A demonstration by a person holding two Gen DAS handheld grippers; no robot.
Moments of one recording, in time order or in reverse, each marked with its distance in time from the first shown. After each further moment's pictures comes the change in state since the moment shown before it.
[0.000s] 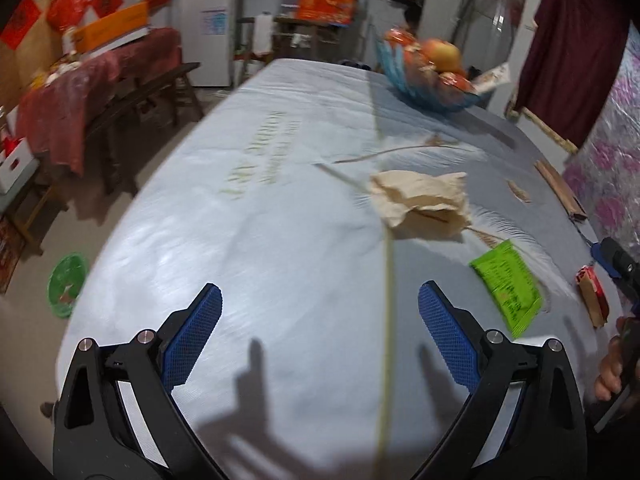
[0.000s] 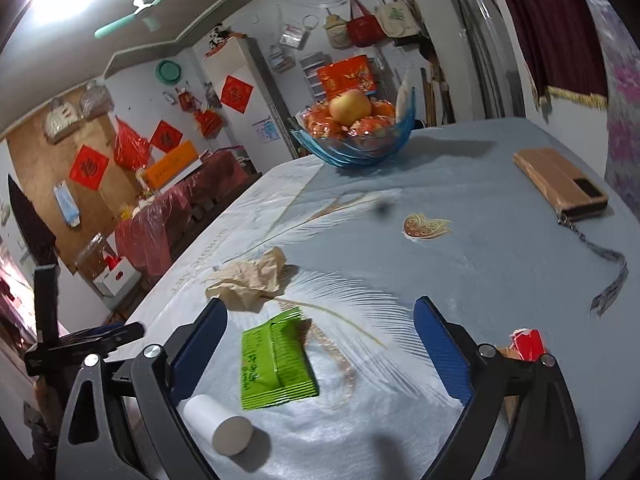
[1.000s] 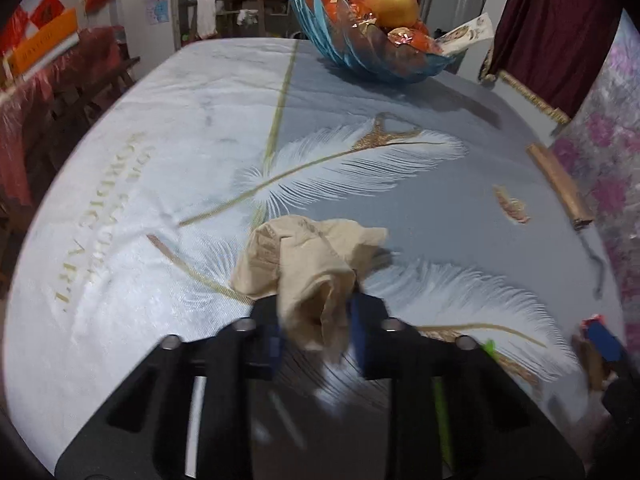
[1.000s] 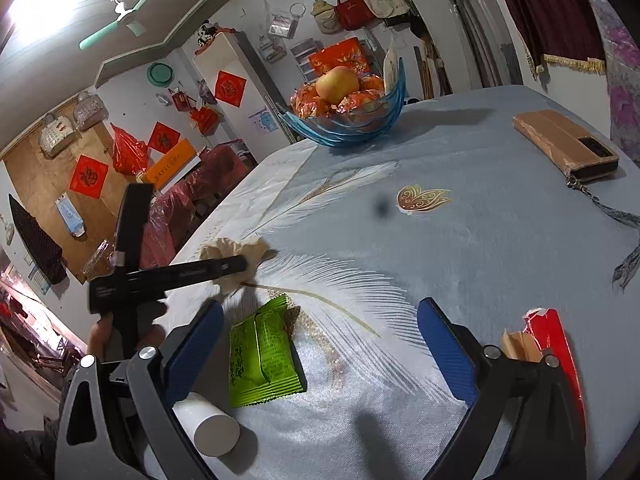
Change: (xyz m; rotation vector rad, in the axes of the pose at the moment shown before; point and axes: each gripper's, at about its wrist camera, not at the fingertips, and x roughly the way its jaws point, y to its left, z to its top) left arm 0.105 -0.073 0.062 0.073 0.107 -0.111; right arm 0.019 -0.012 -0.011 0.066 0.048 0.029
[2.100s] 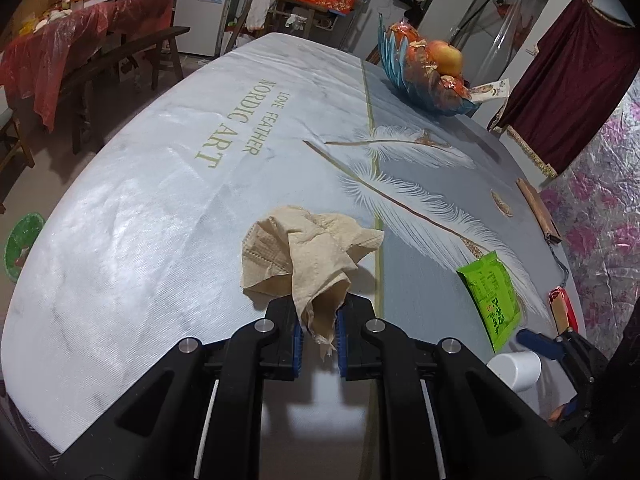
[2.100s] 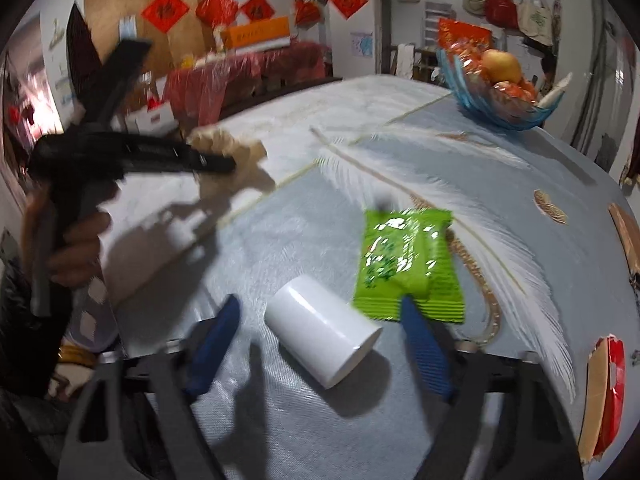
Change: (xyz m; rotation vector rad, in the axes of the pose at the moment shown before) left arm -0.094 0.088 -0.096 -0.208 -0.084 -0.038; right arm 0.026 0.124 -0.068 -0.563 0.295 -0.003
